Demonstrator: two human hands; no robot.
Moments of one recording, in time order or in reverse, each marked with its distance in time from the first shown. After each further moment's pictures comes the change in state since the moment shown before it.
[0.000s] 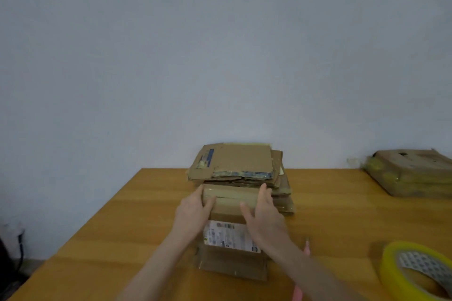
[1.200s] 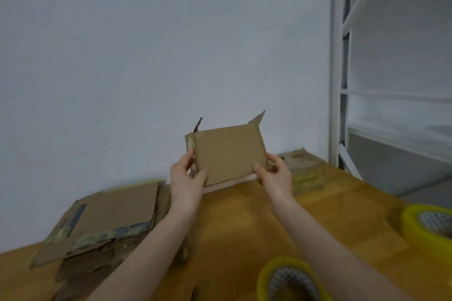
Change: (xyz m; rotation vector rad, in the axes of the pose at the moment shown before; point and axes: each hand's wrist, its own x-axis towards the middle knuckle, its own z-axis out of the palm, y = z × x) left_hand 0.044 0.272 0.083 -0.866 -0.005 0.246; right_hand 0.080 0.175 -0.213 0.933 0.610 0.222
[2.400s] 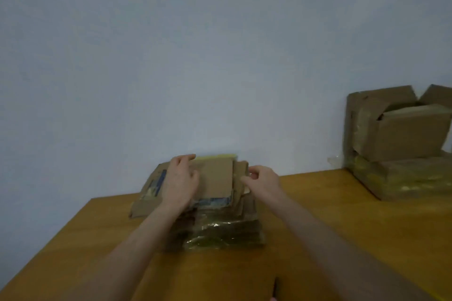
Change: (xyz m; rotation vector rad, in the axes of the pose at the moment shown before) left_hand 0.064 -0.110 -0.166 0.898 0.120 0.024; right_hand -0.020 0.063 0.174 -0.660 -0.565 -0.053
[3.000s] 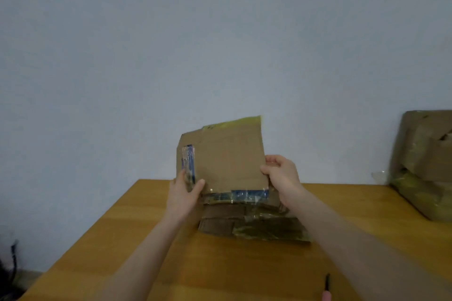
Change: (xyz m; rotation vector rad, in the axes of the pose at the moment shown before) left_hand -0.053 -0.107 -0.068 -0.343 -0.014 -0.330; right_hand -0.021 -0.074 0.067 0.484 0.063 0.039
